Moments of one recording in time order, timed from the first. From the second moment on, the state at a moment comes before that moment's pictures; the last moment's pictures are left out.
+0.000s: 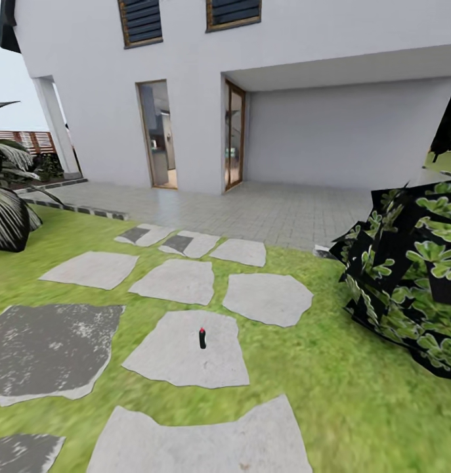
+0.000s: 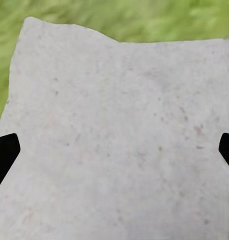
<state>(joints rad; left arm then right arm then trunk) -0.20 0.03 -0.01 -0.34 -0.01 -0.22 0.06 -0.04 -0.06 0.00 -0.54 0.00 -0.32 0.01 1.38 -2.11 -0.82</state>
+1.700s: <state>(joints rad) -0.20 0.03 0.00 -0.34 0.00 -0.22 0.06 -0.04 -0.06 0.00 -0.54 0.00 -0.31 0.01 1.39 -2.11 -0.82</state>
